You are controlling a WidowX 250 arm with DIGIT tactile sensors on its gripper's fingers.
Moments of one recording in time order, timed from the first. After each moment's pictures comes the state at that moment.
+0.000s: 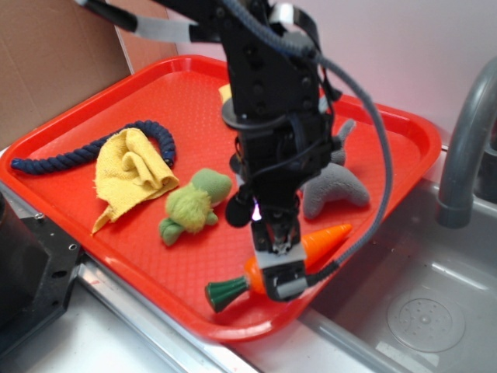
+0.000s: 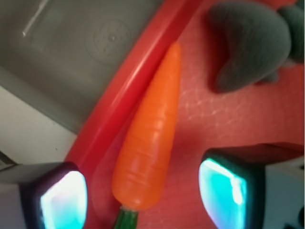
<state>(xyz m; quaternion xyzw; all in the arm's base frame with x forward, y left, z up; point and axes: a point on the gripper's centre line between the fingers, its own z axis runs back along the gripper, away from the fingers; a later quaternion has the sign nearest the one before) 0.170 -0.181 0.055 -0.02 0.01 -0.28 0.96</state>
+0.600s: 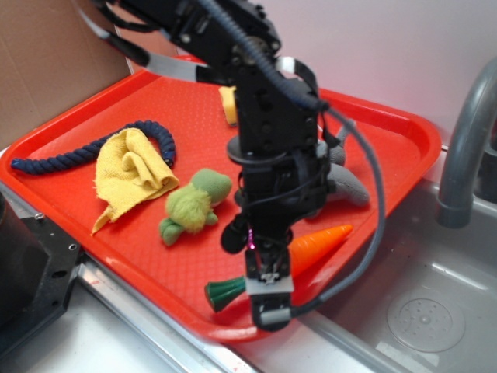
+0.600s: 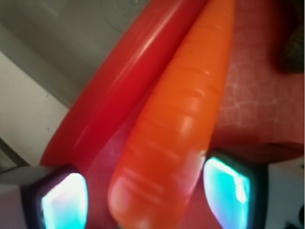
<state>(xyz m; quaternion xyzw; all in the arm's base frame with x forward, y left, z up) 0.172 -0.178 0.025 -0.05 0.04 -0.33 0.94</state>
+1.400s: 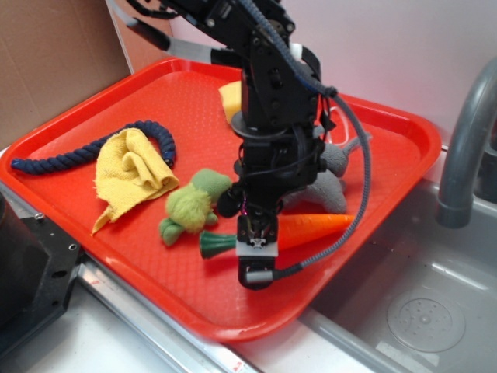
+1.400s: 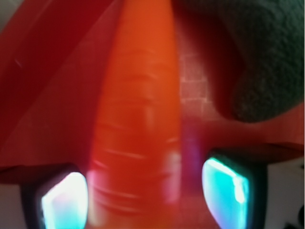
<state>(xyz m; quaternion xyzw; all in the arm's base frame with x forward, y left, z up) 0.186 -0.145 0.022 -0.02 0.08 -0.36 0.93</state>
